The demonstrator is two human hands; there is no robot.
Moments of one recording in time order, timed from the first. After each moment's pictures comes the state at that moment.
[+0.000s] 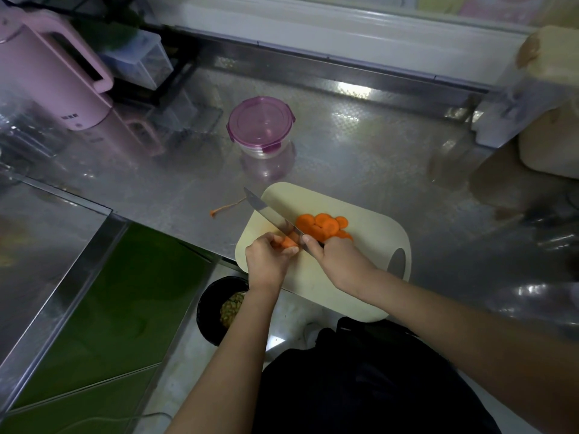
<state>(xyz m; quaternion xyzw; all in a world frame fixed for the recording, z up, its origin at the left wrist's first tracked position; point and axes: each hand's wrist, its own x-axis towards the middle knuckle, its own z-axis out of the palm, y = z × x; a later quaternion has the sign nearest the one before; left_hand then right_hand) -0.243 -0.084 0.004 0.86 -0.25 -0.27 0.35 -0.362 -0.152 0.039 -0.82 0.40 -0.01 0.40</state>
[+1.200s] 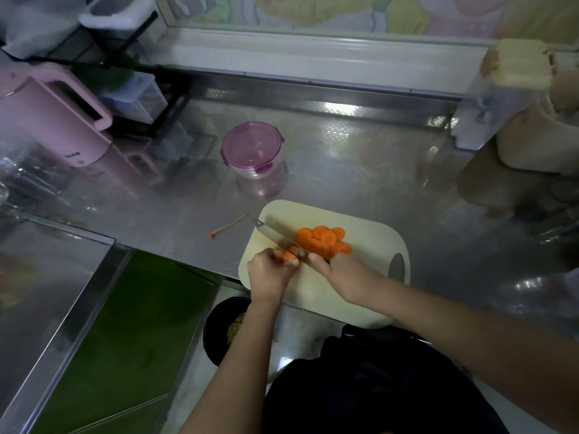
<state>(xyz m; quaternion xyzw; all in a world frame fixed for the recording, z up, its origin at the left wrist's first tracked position) -0.243 -0.087 0.012 0.87 -0.27 -0.27 0.31 -0.375 -0.149 0.037 -0.79 0.44 0.03 0.42</state>
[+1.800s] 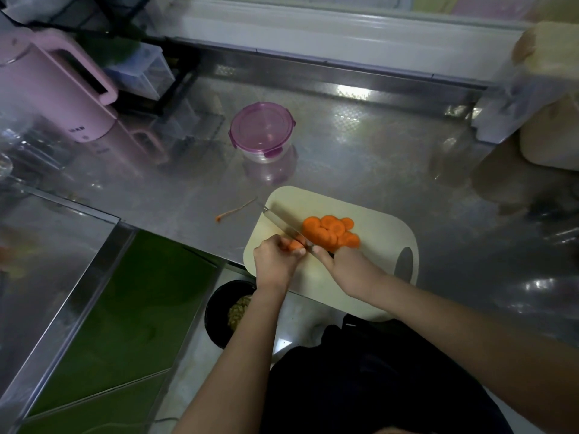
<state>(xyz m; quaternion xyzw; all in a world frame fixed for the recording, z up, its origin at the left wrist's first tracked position) -0.243 -0.089 0.008 0.88 -0.27 -0.27 0.30 -0.374 -0.149 0.014 -0.79 0.44 0.06 0.43</state>
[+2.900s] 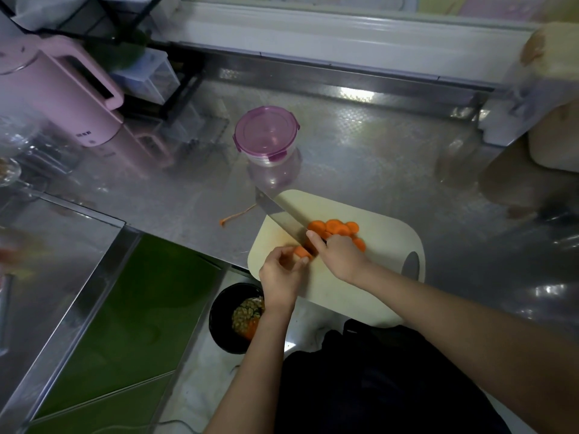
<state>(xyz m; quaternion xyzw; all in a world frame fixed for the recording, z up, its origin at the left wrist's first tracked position) -0.253 -0.069 -0.012 0.83 -0.25 -0.26 0.43 -0.343 -0.166 0.017 -0.81 0.44 0.04 0.38</state>
